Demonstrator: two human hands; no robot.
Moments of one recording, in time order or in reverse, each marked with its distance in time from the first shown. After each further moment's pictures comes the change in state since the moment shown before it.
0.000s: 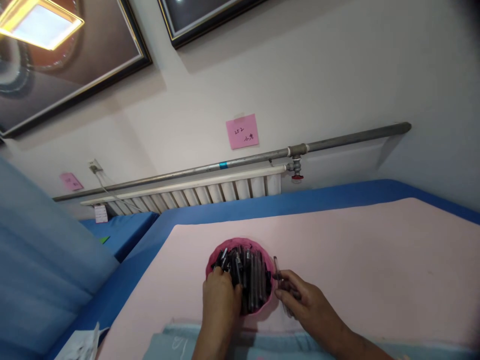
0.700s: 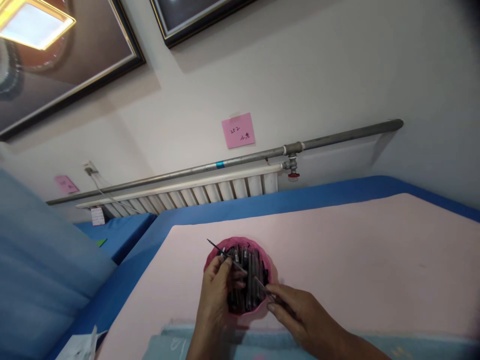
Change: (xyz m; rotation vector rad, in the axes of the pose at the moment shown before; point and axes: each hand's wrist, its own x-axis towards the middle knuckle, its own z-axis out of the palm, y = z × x) left_hand 0.003 0.003 -0.002 -1.615 -0.033 -0.203; right_hand -0.012 -0.006 0.001 -0.318 -0.123 -0.227
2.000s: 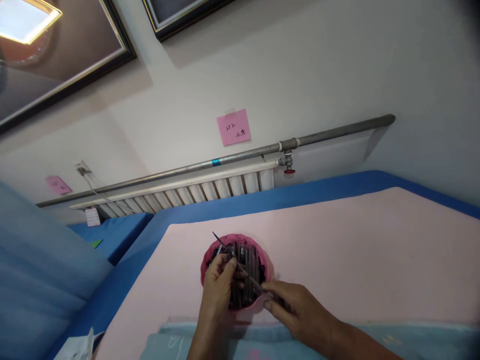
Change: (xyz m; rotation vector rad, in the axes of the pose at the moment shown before) left_hand -0.001 -0.006 0.005 0.099 -0.081 0.035; right_hand 0.002 -0.004 -0.001 -0.024 -0.068 0.029
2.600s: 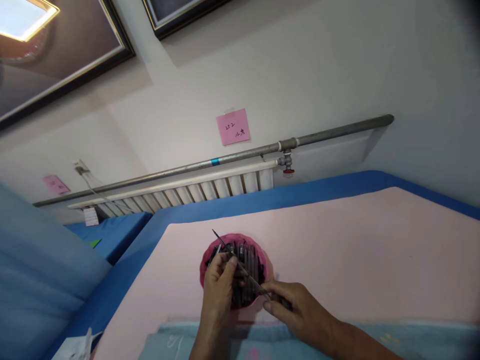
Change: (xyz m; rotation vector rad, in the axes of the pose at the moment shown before) left_hand -0.002 -0.003 0.005 -0.010 0.006 0.042; right_hand -0.001 0.002 -0.002 0.128 -0.037 0.009
